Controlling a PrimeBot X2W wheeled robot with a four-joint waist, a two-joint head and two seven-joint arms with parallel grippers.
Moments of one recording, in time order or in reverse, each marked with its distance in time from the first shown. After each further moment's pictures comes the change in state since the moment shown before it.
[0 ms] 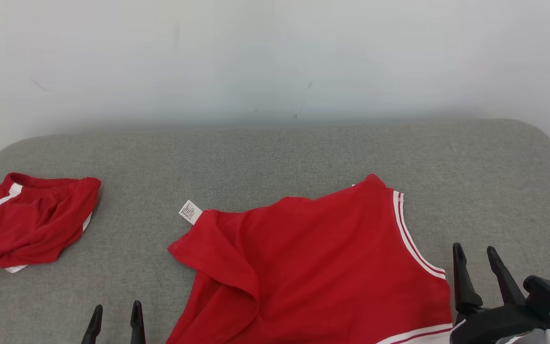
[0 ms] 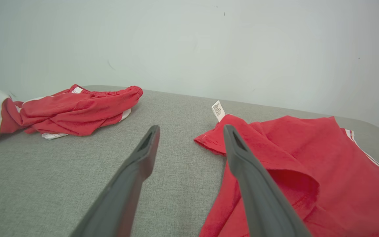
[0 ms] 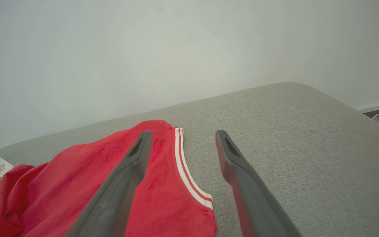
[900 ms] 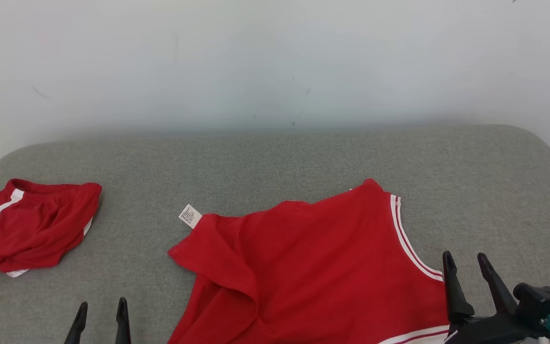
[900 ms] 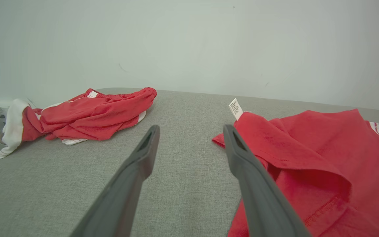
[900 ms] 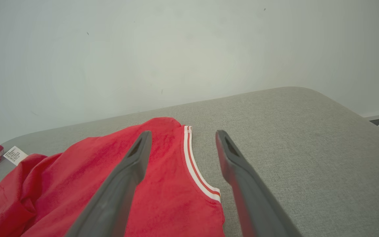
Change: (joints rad) left arm -0.043 0.009 0.055 0.074 0.047 -0.023 0.039; right arm 0.047 0.005 0.033 -0.054 -0.030 0.000 0.011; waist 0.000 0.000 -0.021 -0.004
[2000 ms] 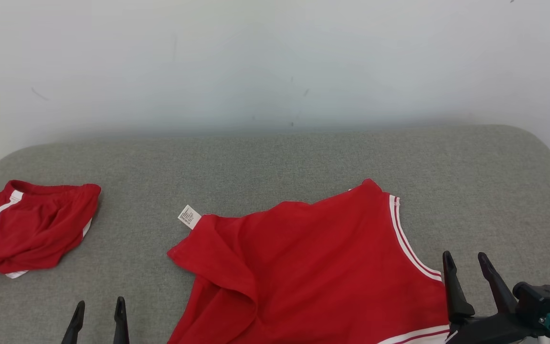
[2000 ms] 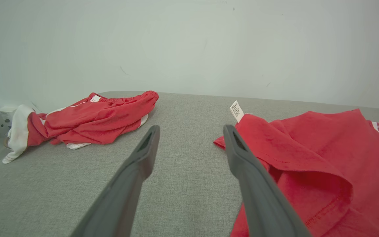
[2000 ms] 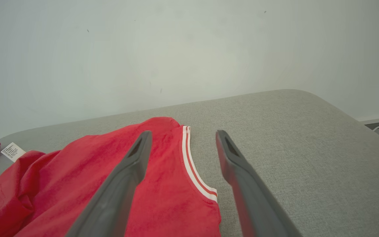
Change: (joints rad) left arm 0.009 0.020 -0.012 -0.036 -0.001 0.033 0.018; right arm 0.007 -0.001 -0.004 -0.024 -0.025 0.000 0.025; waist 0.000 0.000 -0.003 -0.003
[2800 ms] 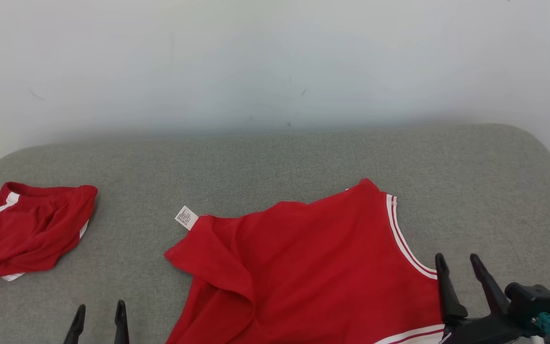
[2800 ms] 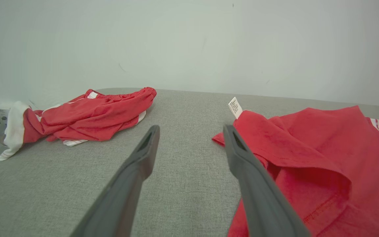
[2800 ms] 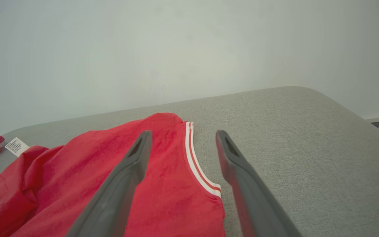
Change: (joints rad) left arm 0.001 0.009 -0.012 0.005 -0.014 0.009 -0.001; right arm -0.002 -0.001 0.013 0.010 0.000 0.000 0.001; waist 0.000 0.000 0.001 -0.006
